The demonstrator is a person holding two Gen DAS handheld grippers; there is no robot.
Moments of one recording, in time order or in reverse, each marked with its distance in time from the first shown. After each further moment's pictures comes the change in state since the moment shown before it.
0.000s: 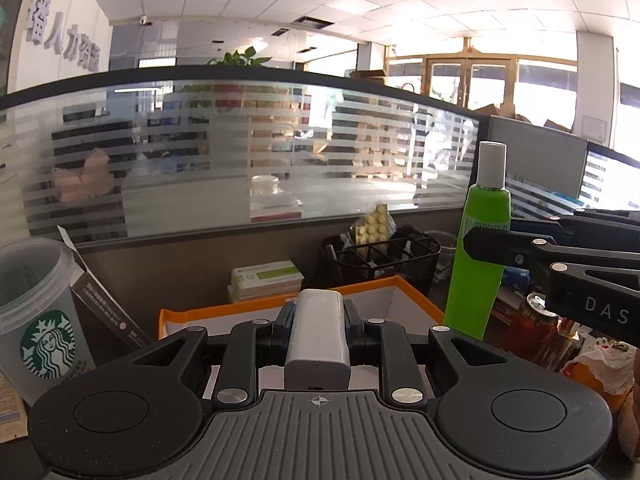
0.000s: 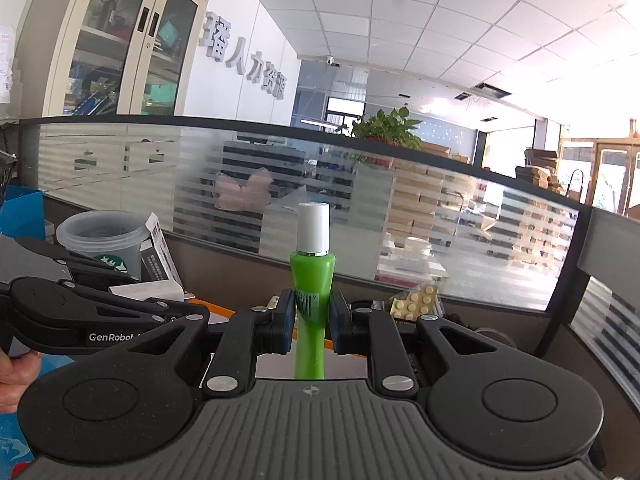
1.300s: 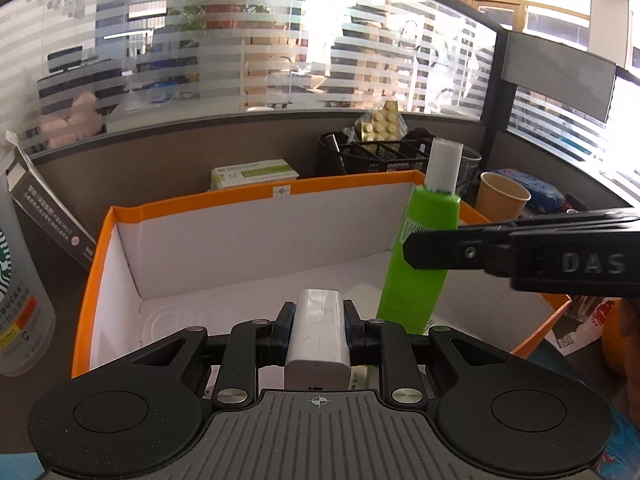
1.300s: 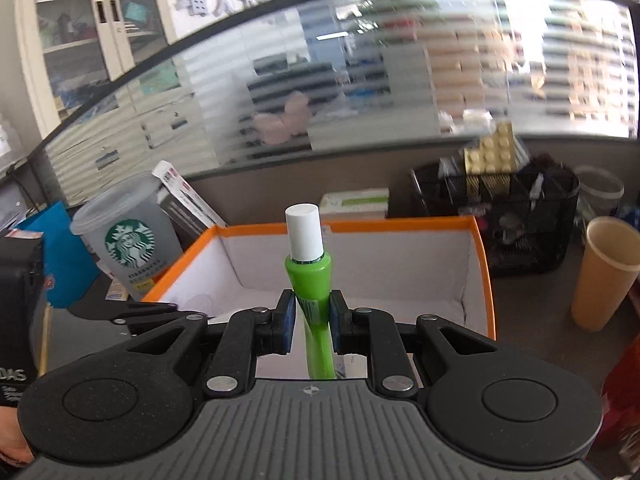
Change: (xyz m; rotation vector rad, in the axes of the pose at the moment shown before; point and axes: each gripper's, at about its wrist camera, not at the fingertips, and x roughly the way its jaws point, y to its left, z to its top) left arm 0.070 0.001 -0.057 -0.004 0.208 -0.009; right arm 0.090 -0.027 -0.060 0.347 0.275 0.236
